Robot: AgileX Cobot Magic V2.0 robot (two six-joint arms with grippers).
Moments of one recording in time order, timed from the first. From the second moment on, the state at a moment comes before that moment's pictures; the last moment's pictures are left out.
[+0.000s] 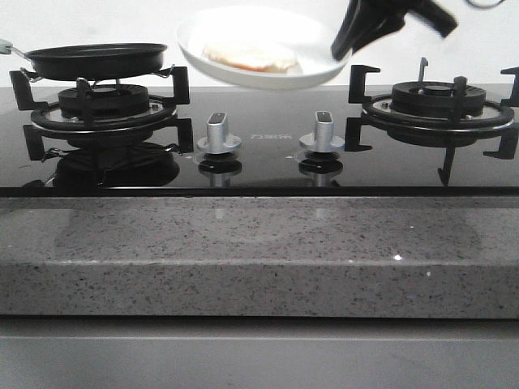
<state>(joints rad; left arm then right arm) -0.20 0.75 -0.90 -0.13 0.89 0.10 0.18 1.91 -1.74 0.53 0.88 -0.07</state>
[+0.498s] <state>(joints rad) -0.20 0.75 -0.90 -0.13 0.89 0.10 0.18 2.00 -1.75 0.52 0.86 -0.05</state>
